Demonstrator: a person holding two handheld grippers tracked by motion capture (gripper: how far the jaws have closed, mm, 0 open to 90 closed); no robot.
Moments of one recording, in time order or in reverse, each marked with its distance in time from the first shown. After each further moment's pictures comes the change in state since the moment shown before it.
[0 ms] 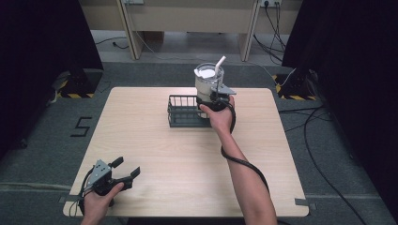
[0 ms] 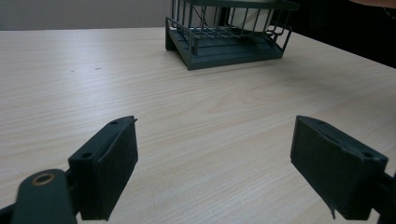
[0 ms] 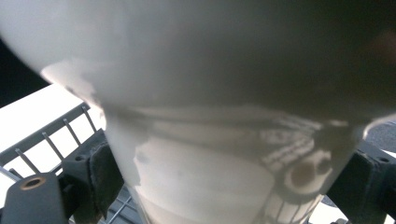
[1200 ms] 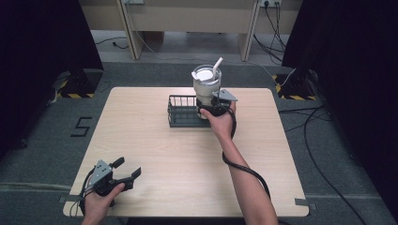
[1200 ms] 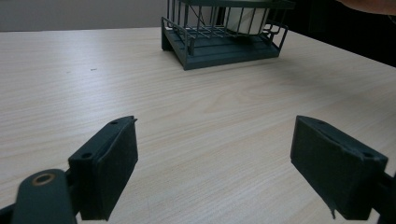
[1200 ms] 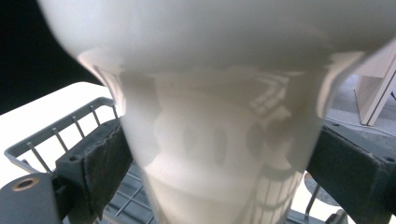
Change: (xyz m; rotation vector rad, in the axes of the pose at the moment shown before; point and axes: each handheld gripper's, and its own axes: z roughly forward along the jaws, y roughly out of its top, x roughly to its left) left arm -0.004 0.000 0.001 0.002 -0.006 0.010; right arm 0.004 -0.012 -0.012 -0.069 -0.004 -0.009
